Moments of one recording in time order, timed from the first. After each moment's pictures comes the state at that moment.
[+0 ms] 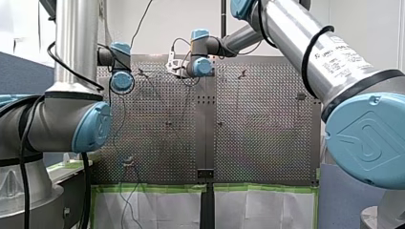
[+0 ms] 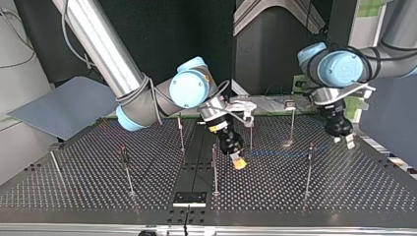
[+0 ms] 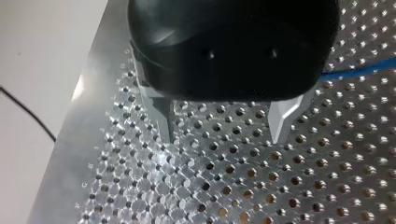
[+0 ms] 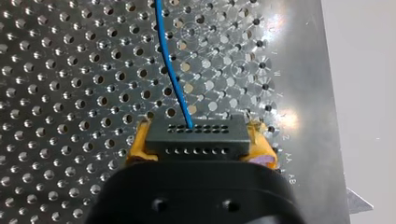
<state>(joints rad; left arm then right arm) 0.12 -1.63 -1.93 -2.62 -1.90 -1.79 2.41 -0.87 0.87 -0.10 1.54 1.72</state>
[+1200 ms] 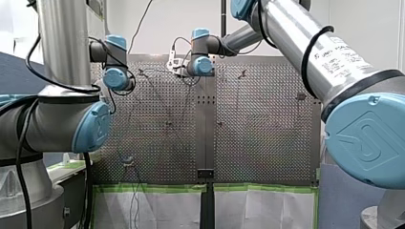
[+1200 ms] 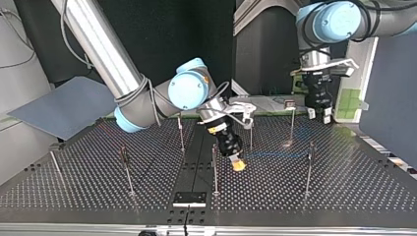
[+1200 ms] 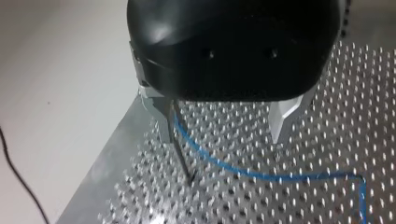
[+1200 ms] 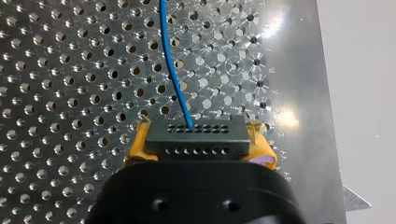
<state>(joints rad) 0.08 -1.42 -2.16 -2.61 -1.69 -1.94 2.41 -0.87 0.85 -0.09 1.54 1.72</state>
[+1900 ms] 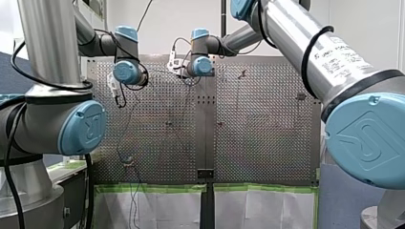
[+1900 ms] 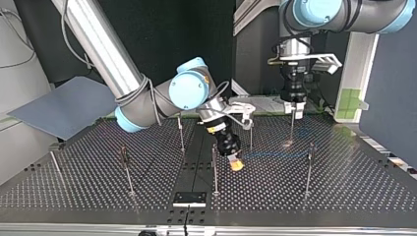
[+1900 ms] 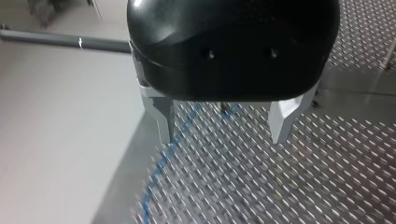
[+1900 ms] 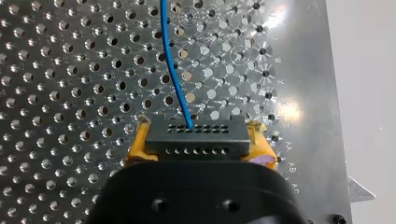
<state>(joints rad) -0.11 -1.38 -2.13 -2.65 -1.74 -1.79 2.41 -0.87 0.85 -0.07 1.57 1.72</state>
